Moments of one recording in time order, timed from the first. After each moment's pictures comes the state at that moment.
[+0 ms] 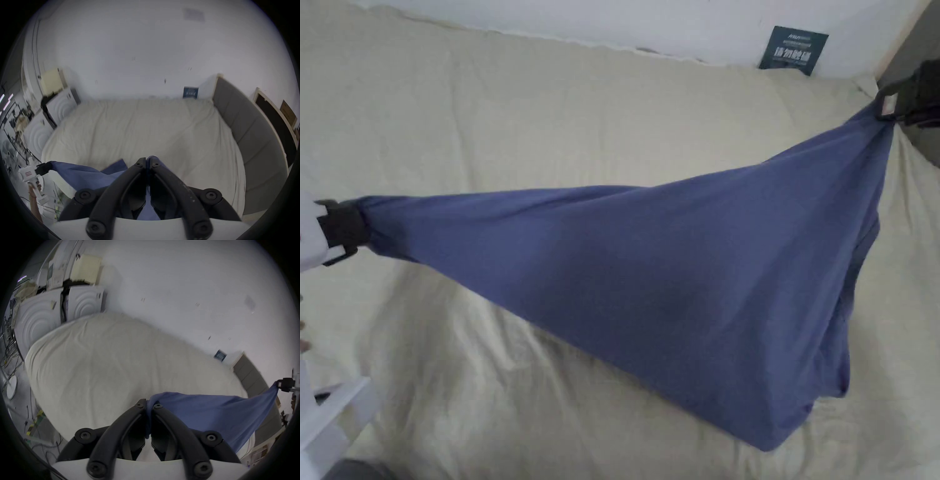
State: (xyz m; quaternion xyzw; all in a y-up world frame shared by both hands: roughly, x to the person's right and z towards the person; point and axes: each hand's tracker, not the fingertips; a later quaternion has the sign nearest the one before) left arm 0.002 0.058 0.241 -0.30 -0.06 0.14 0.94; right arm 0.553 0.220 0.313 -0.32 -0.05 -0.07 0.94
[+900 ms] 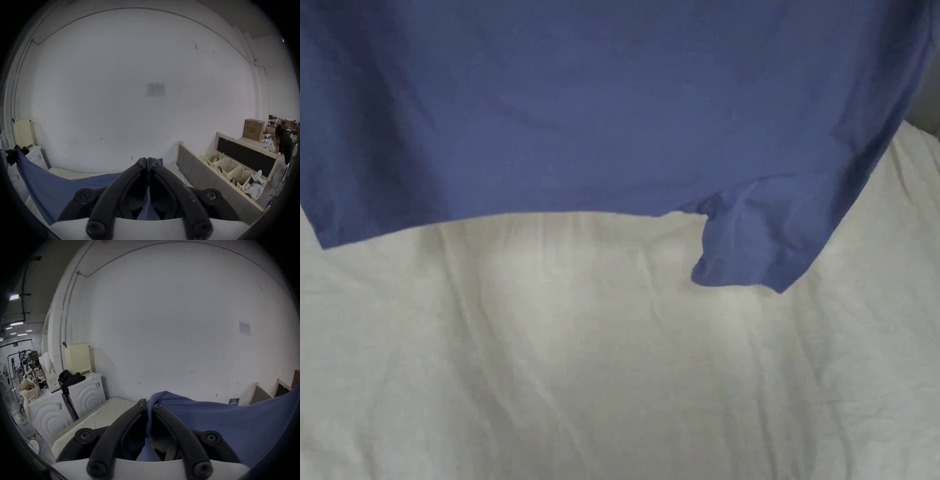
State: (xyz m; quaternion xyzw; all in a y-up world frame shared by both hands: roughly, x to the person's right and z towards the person) left arm 0.102 0.405 0.043 -0.08 0.03 -0.02 1.00; right arm 0.543 0.451 0.211 -0.07 -0.26 -0.02 0.96
